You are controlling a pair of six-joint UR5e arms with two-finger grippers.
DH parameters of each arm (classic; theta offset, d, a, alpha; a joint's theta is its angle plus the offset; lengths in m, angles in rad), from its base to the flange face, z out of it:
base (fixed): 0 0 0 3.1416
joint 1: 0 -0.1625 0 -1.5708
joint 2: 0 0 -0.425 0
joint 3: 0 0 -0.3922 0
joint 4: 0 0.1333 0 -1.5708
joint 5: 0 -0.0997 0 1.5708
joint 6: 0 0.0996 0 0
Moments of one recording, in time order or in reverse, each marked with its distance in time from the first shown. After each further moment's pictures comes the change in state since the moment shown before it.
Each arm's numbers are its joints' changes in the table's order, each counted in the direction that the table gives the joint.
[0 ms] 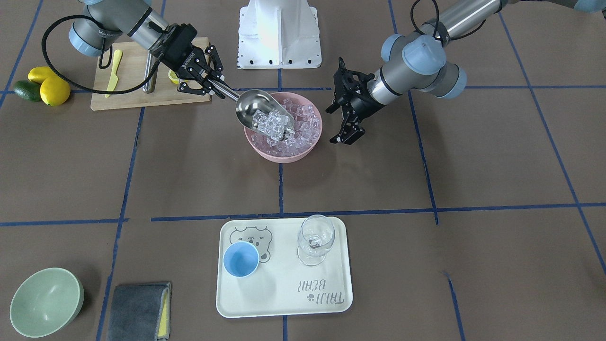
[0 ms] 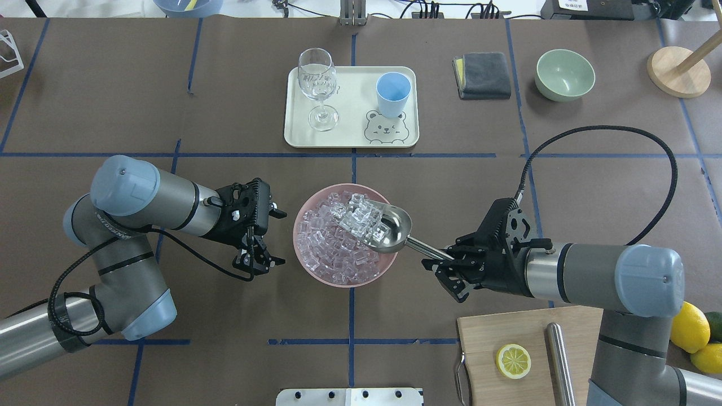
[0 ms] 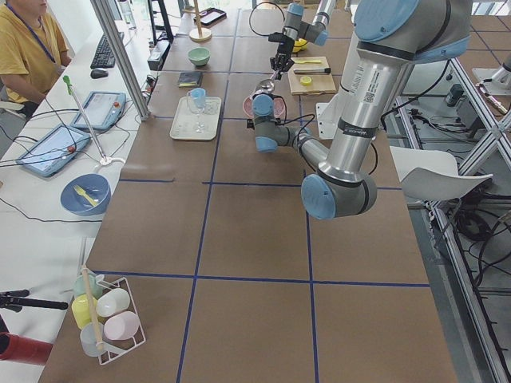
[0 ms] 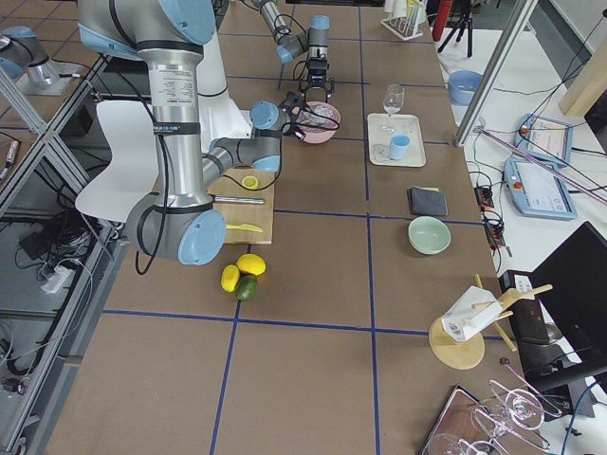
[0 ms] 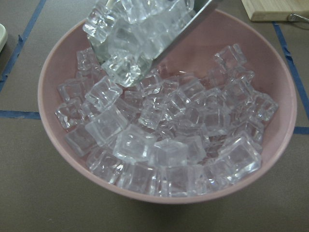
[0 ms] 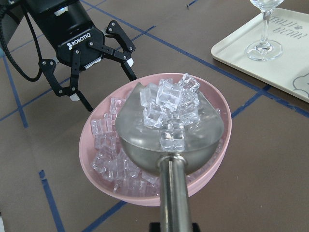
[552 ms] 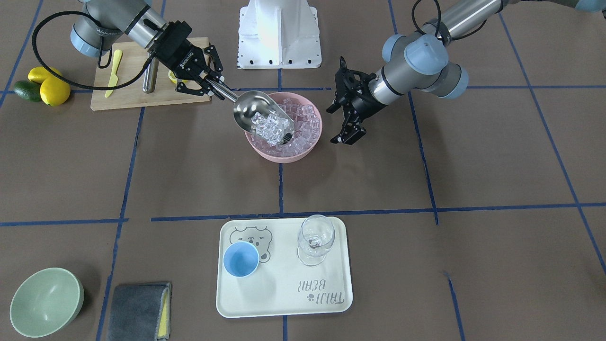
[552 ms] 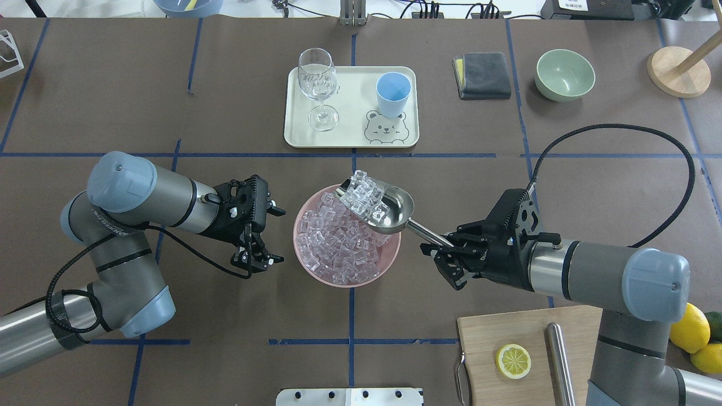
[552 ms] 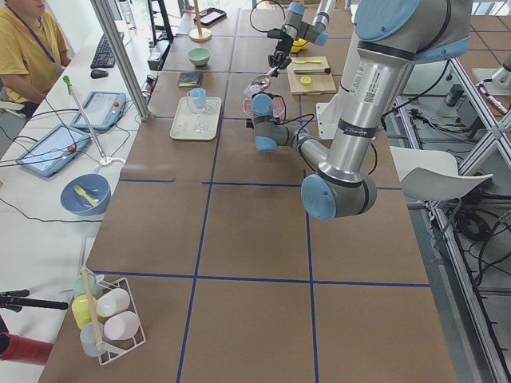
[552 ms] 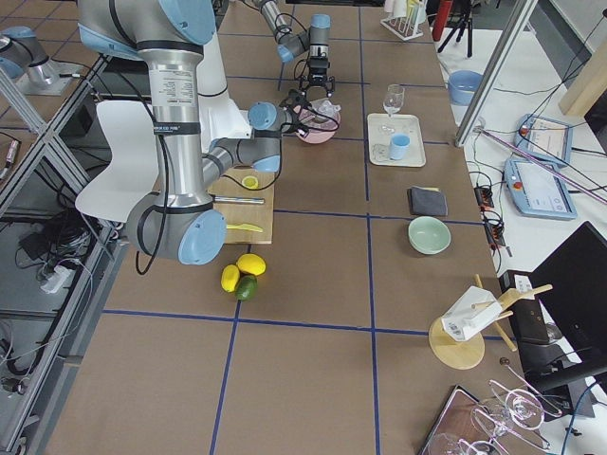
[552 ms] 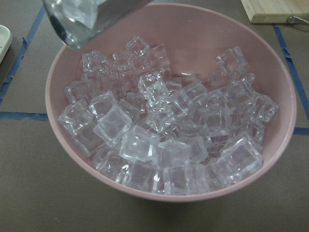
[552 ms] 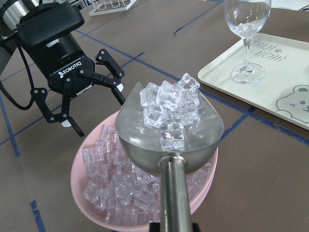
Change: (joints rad) left arm 0.010 0.000 -0.003 0.000 0.013 0.001; right arm 0.001 0.003 -0.005 0.054 0.087 0.056
